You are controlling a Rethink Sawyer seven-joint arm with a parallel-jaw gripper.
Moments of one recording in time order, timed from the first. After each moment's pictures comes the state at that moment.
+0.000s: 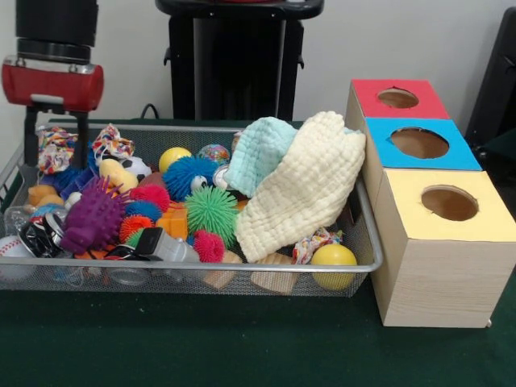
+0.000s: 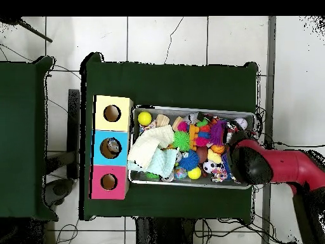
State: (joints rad) arm -0.98 -0.75 0.56 1.73 -0.79 0.36 1.85
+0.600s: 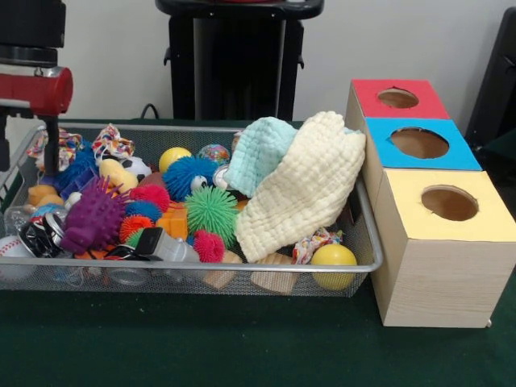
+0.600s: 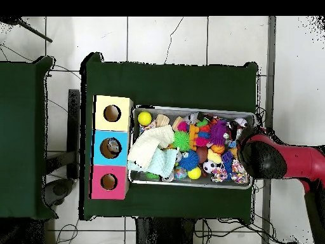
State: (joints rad) arm -1.05 -0.70 0.64 1.67 -0.79 0.45 1.78
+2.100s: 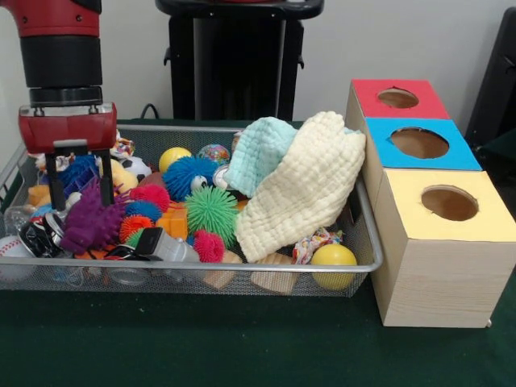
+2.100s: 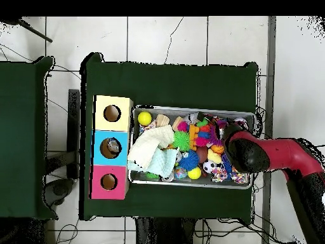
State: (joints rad) arm -1.10 -0.57 0.79 1.68 -0.89 0.45 1.60
